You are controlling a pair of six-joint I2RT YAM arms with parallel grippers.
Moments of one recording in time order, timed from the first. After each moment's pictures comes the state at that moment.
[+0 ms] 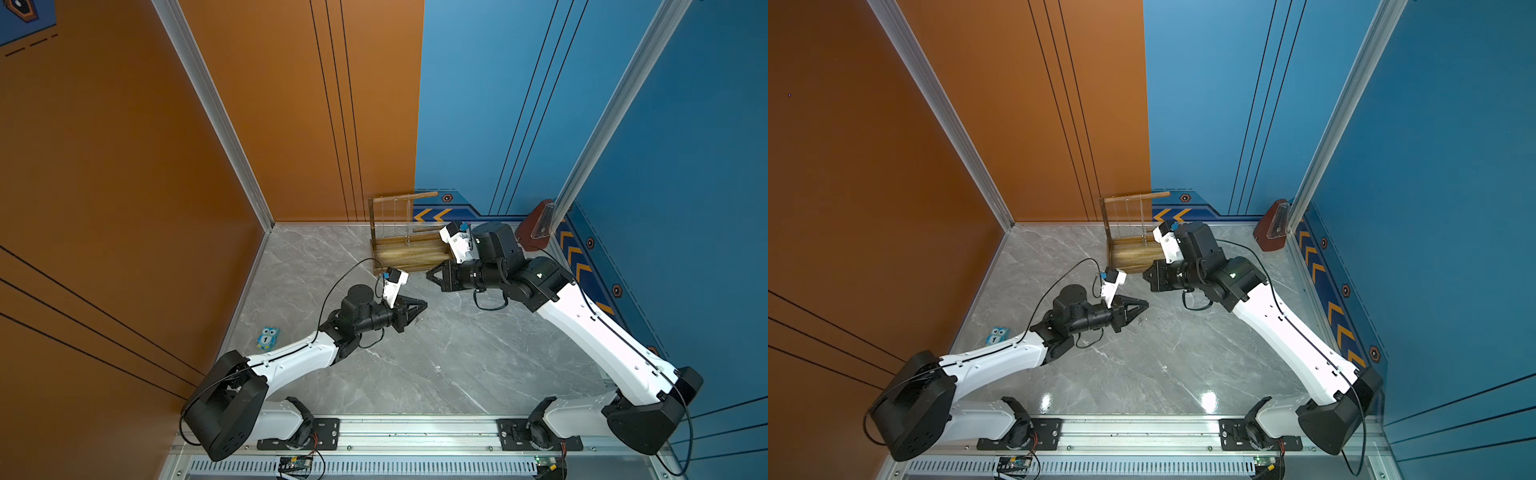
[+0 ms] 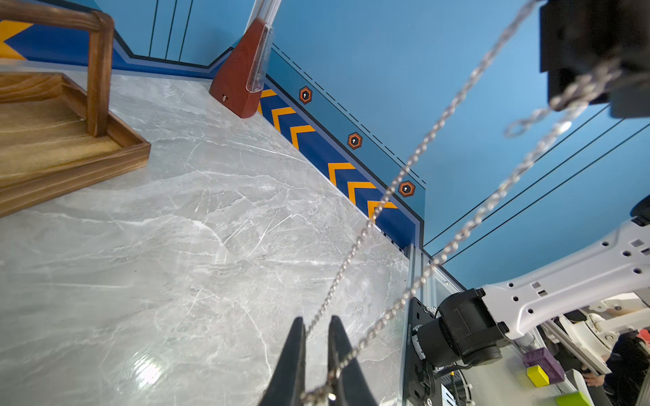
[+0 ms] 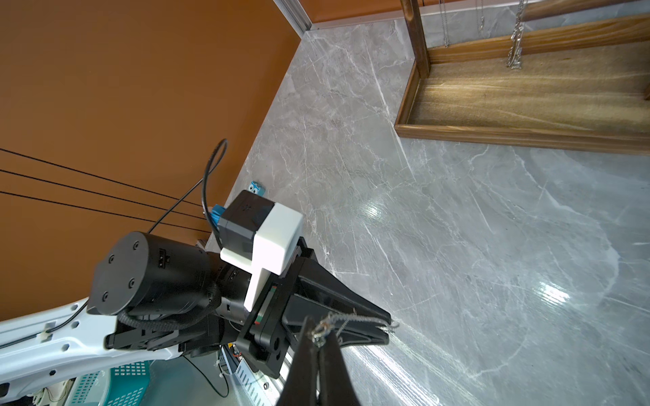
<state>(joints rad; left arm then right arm) -0.67 1.29 0.59 0.52 0.49 -0.53 0.67 1.37 1.51 -0.79 -0.32 0.51</state>
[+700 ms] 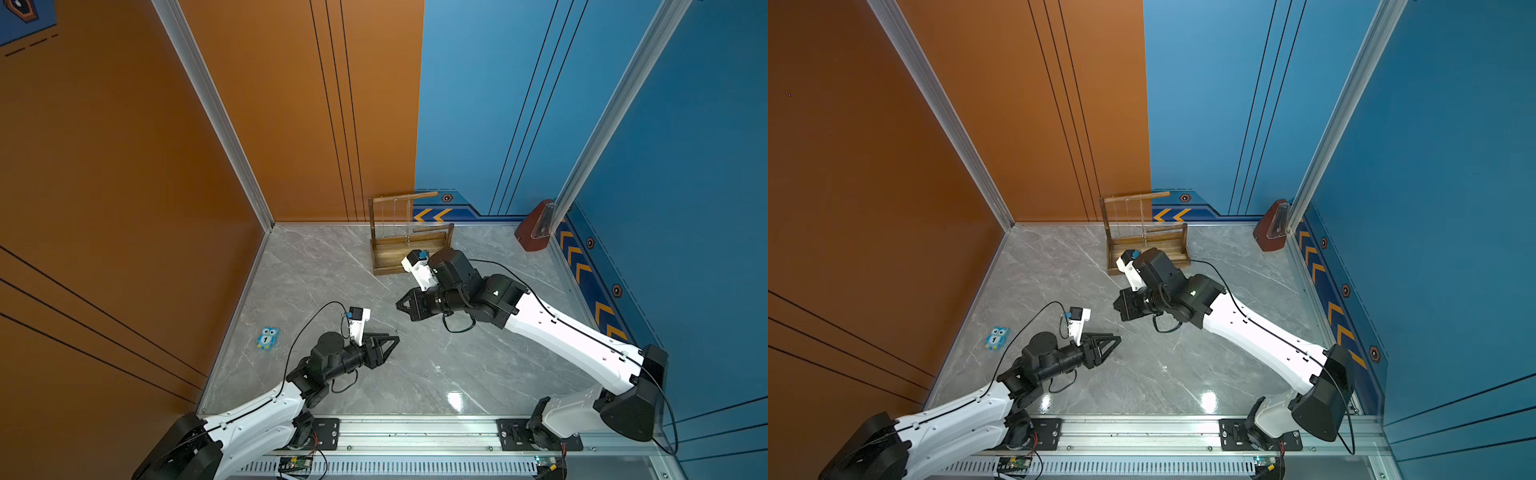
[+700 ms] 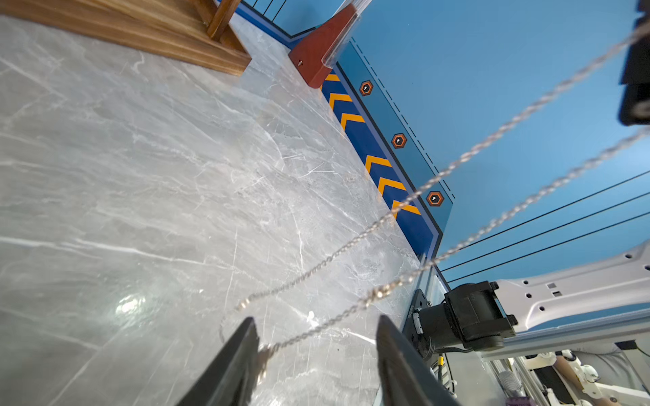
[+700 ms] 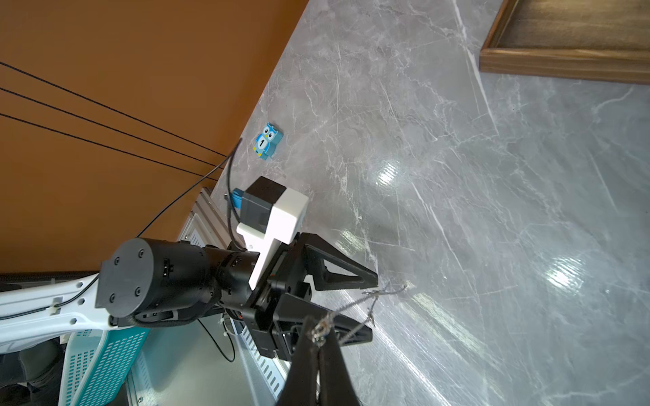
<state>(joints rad) -0.68 0.88 0.13 0.51 0.31 -0.75 0.90 1.45 1.43 -0.67 -0.28 0.55</state>
